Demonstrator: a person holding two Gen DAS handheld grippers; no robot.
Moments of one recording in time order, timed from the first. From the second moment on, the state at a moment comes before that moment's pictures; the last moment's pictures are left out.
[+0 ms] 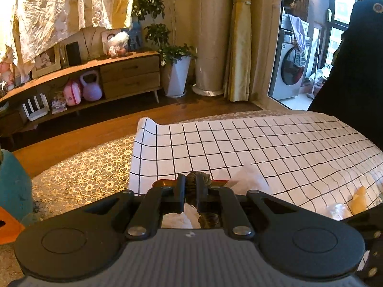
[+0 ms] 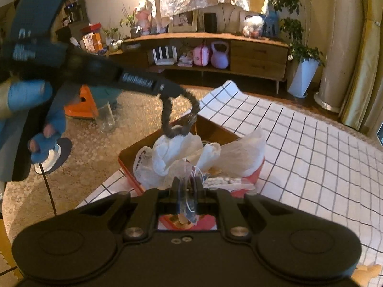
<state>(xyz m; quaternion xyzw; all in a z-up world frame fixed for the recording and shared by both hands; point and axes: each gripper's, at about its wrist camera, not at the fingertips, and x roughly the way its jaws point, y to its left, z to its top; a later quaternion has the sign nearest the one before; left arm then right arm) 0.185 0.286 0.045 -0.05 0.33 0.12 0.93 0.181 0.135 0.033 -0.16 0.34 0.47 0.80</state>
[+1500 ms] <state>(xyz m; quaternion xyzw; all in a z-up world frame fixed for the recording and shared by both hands) 0.195 0.271 -0.034 -0.04 0.41 0.13 0.90 0.195 0.152 -0.002 -0.15 0.38 0.45 0.79</state>
